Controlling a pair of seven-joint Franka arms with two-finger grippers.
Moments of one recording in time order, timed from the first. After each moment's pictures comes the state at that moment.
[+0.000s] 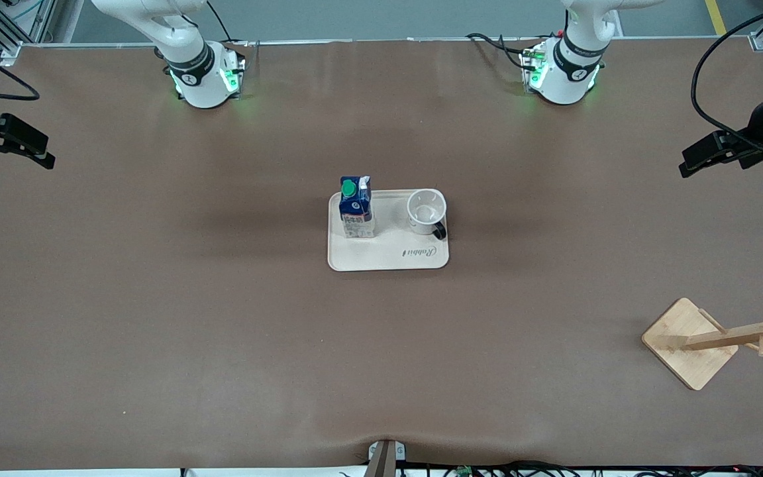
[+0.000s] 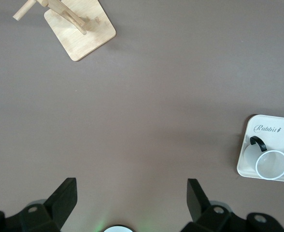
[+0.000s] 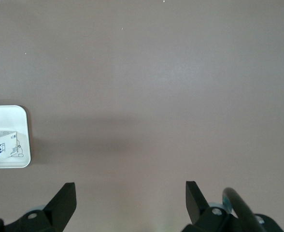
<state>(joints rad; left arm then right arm) 0.05 0.03 -0.11 -1.49 0.00 1.46 -0.20 0.05 -0.01 -0.06 -1.48 0.00 1.46 -0.03</state>
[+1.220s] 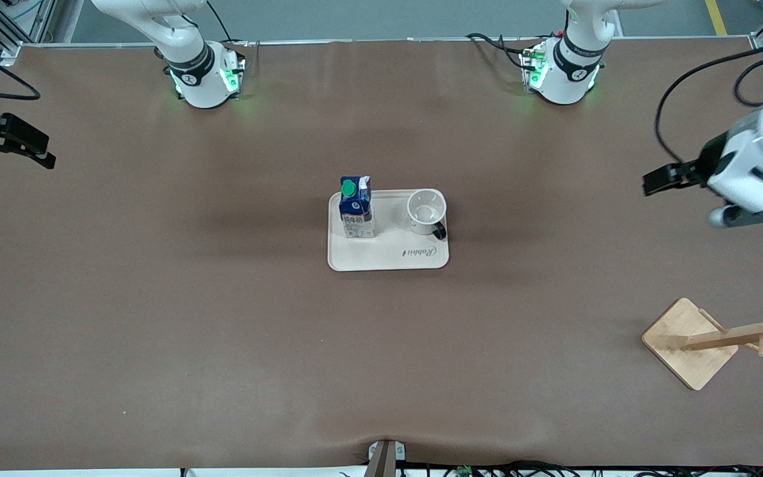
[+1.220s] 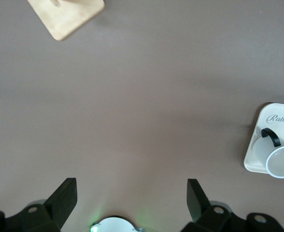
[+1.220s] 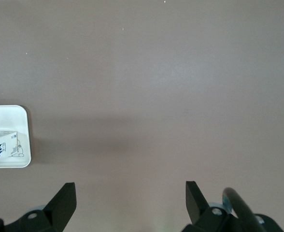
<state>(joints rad) 0.01 0.13 -0.15 -1.55 0.02 1.49 -0.28 0.05 -0.01 -0.06 -1.48 0.00 1.46 -0.03</state>
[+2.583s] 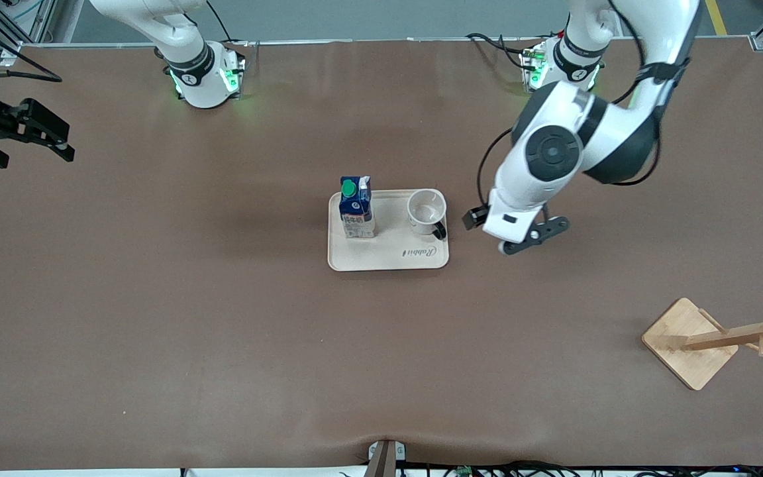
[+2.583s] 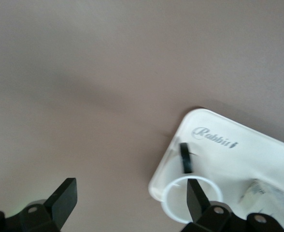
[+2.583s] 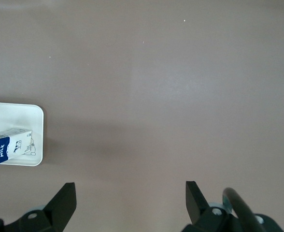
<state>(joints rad) -0.32 0.32 -0.25 -1.79 -0.02 1.97 -1.02 0.13 -0.01 -0.06 -1.43 0.00 1.46 -0.03</state>
